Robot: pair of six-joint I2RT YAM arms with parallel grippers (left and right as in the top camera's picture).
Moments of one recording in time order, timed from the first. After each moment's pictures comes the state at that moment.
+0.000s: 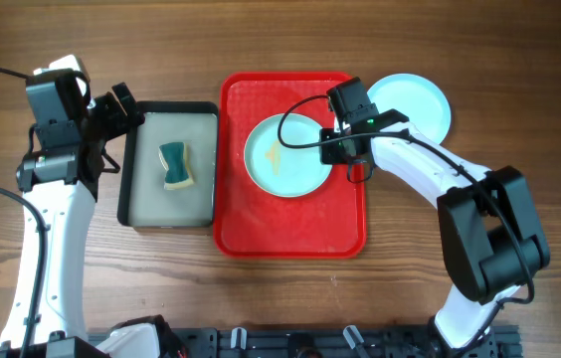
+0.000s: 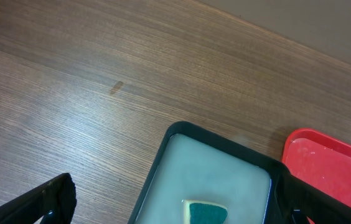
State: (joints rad) left arm 0.17 1.35 1.09 -0.47 -0.04 -0.23; right arm 0.42 1.91 1.20 -0.51 -0.05 0.37
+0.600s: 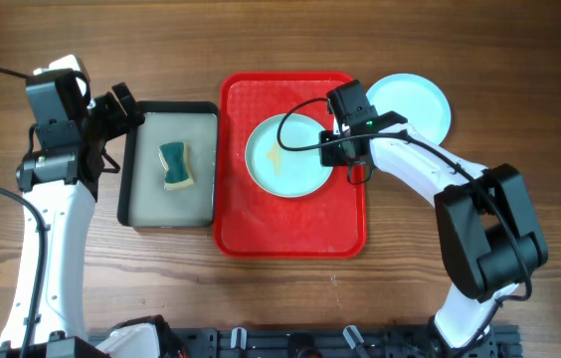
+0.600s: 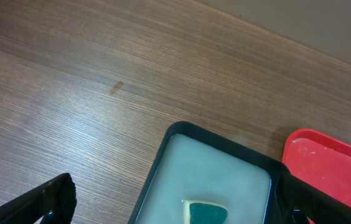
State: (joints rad) left arm 0.17 1.35 1.09 -0.47 -0.04 -0.23; right arm 0.42 1.92 1.18 -0.49 -0.05 0.34
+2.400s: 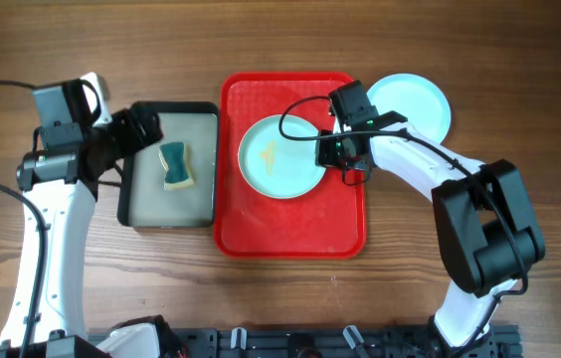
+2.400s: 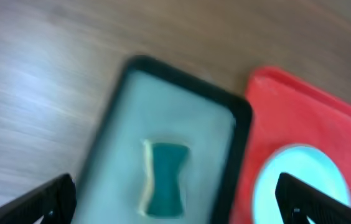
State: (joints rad) left arm 0.17 1.36 1.09 -0.67 0.19 -0.27; right arm 0.40 1.94 1.18 -0.49 -0.19 0.51
